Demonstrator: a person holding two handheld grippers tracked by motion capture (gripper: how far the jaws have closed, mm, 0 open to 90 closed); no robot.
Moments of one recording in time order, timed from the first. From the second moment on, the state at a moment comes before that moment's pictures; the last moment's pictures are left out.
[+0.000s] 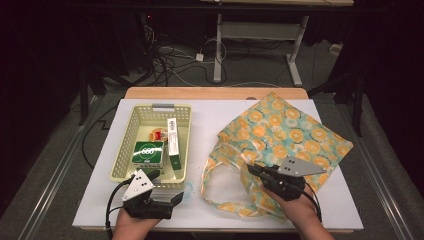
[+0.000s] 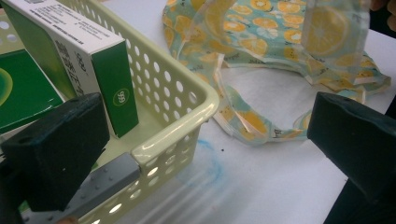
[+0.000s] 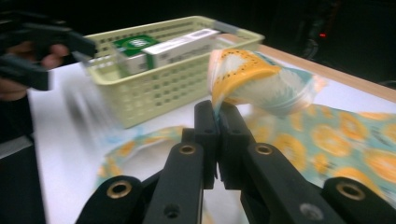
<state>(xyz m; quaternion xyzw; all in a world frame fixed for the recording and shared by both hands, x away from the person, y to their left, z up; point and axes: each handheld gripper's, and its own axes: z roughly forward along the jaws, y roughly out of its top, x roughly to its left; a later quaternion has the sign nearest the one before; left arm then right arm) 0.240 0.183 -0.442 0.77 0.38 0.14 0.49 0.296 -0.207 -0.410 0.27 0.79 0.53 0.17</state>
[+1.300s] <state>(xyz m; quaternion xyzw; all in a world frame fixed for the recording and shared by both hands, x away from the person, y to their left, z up) 0.243 0.187 -0.441 0.77 0.38 0.14 0.49 0.366 -0.337 -0.464 0.50 0.73 0.42 0.19</state>
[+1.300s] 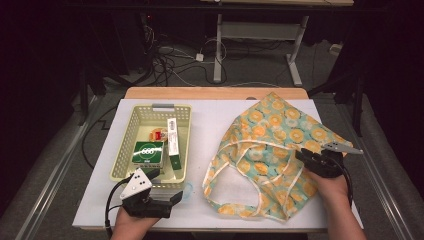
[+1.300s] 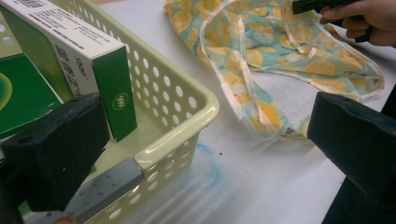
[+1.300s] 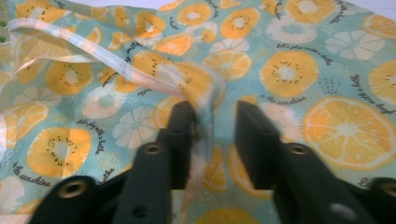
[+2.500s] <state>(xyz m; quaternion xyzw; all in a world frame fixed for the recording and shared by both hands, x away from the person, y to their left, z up) 0.242 0.189 -0.440 0.77 0.38 0.14 0.49 0.309 -0.250 -0.412 0.33 0.78 0.50 0.16</state>
